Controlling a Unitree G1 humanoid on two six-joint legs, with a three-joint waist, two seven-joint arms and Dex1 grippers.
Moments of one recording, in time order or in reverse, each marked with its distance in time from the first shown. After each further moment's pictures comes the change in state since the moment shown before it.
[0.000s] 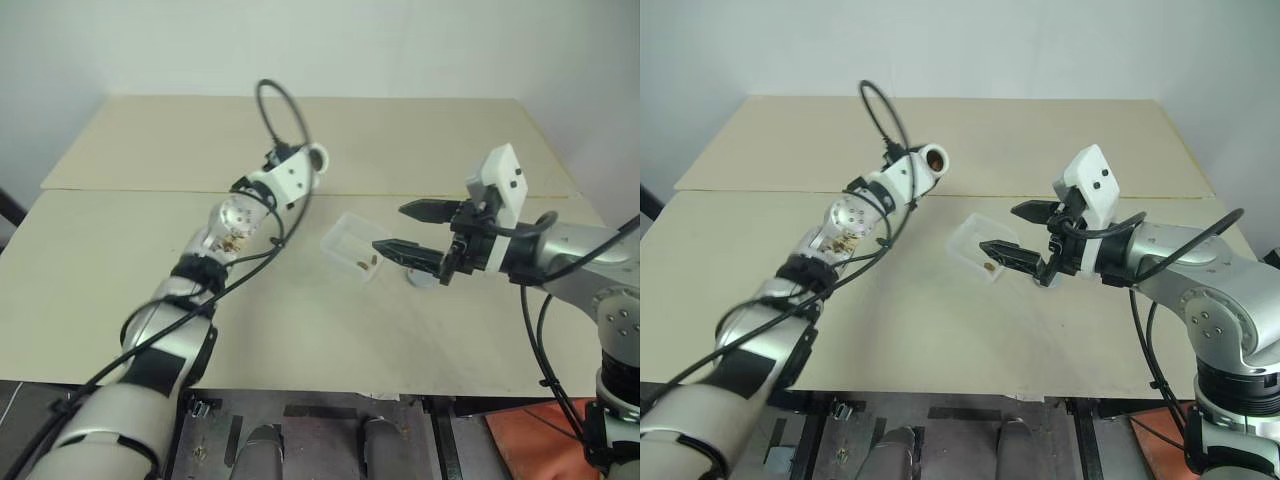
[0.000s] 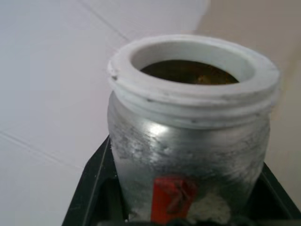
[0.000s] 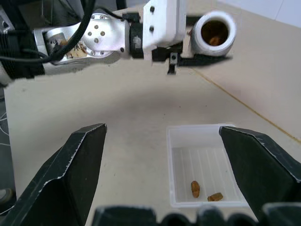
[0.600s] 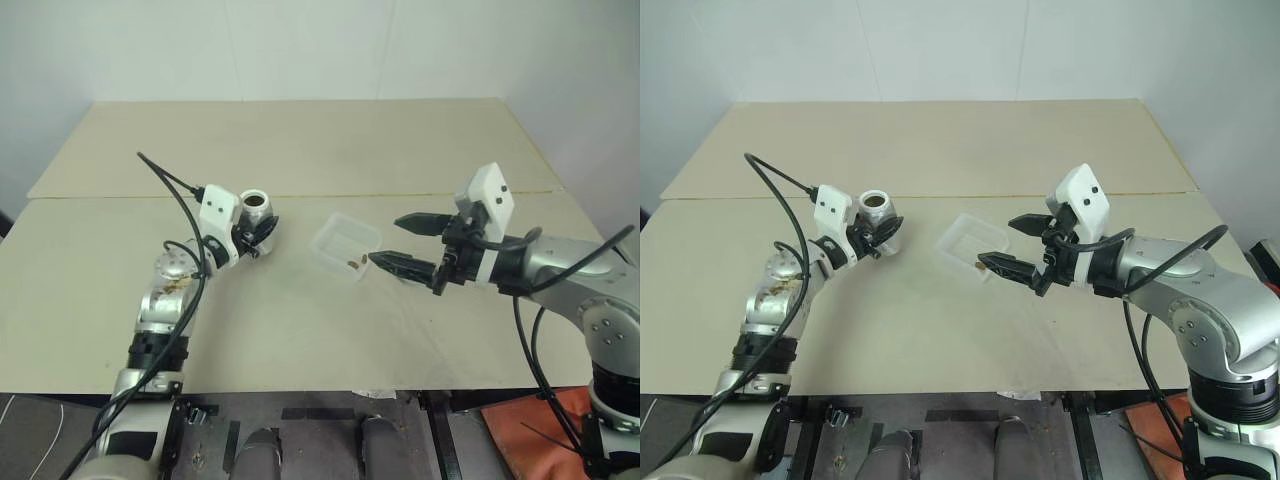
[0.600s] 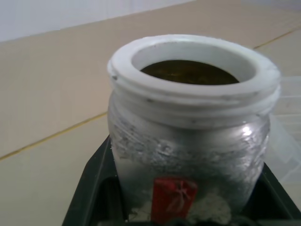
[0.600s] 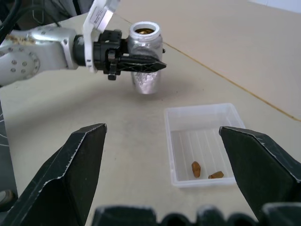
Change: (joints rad) left arm 0.467 0.030 0.256 -0.615 -0.320 0.480 -0.126; right arm 0.058 0.021 0.027 -0.001 -0.030 -0.040 -0.012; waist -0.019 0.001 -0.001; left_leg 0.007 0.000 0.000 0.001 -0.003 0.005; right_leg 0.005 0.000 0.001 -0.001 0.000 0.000
